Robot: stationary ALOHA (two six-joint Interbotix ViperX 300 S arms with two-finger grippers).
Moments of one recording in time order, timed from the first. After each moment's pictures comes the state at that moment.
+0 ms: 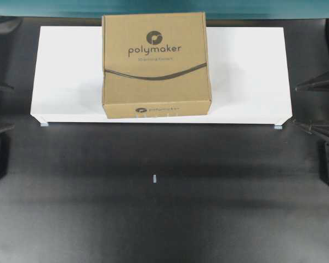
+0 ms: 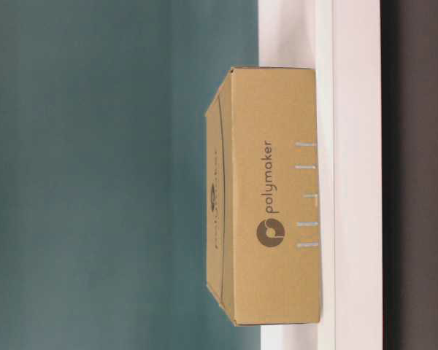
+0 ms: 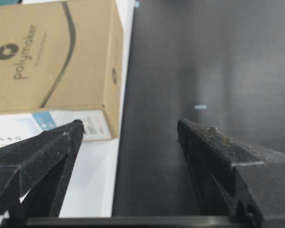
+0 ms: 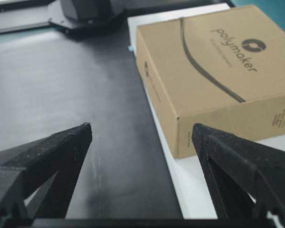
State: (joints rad) left arm 0.10 -1.25 1.00 0.05 0.48 0.09; right arm -0.09 -1.19 1.13 0.10 0.23 0.00
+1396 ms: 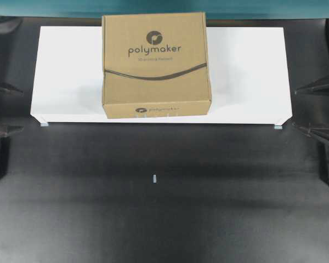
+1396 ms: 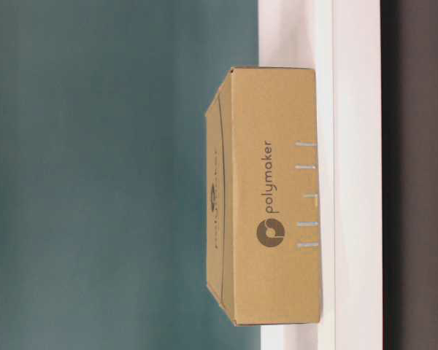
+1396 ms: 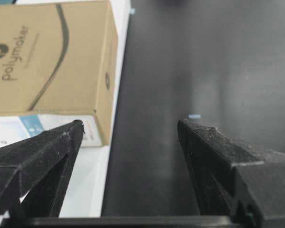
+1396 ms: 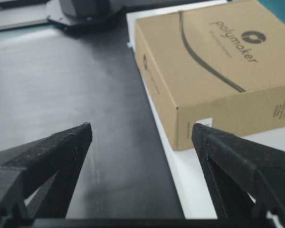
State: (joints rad) left arm 0.10 -1.23 1.05 0.04 0.37 0.04; right arm -0.09 -1.22 1.19 0.10 0.18 0.00
